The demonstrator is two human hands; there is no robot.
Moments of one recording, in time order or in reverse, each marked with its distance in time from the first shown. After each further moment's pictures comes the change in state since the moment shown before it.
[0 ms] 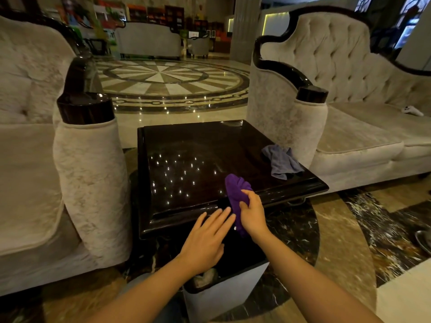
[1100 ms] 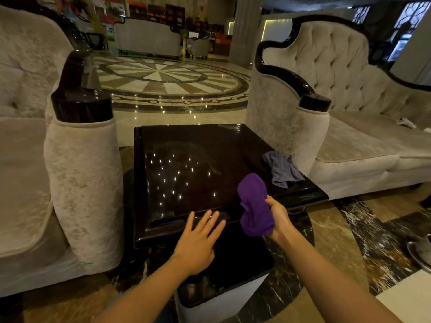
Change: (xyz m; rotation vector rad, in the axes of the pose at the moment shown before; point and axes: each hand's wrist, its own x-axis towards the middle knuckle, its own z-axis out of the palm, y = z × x) left_hand 0.016 -0.027 0.025 0.058 -0.331 -0.059; right_hand 0.043 0.012 -0.041 0.844 -0.026 0.483
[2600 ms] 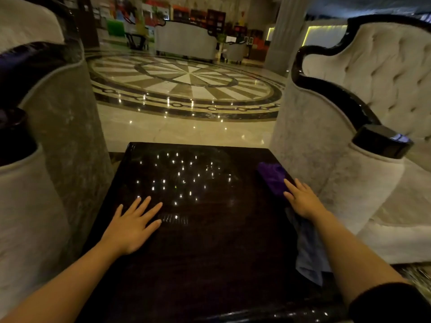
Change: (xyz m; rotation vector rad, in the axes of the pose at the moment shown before) left_hand 0.129 -0.188 -0.007 -0.312 -0.114 -0.625; right_hand 0.290 -0.162 0.008 -1.889 -0.039 -0.523
